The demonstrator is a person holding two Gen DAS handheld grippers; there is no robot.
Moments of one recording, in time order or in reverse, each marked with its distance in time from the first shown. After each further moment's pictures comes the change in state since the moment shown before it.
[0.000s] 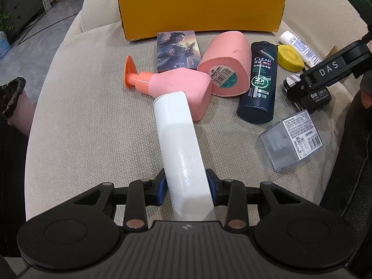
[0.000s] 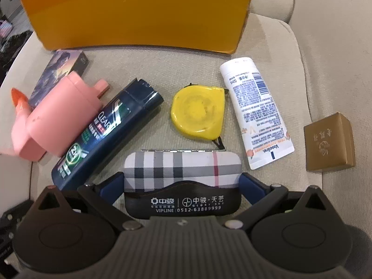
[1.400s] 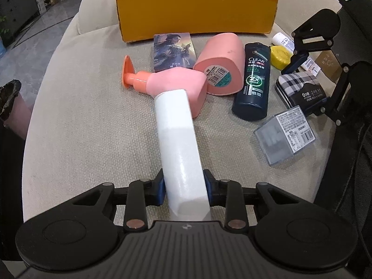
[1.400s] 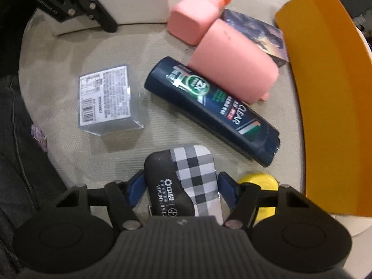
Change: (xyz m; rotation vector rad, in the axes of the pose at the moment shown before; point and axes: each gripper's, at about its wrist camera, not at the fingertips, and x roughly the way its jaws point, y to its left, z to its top) left arm -0.009 0.004 -0.006 0.013 -0.019 -0.038; right arm 0.003 0.047 -0.028 -1.359 -0.021 0.122
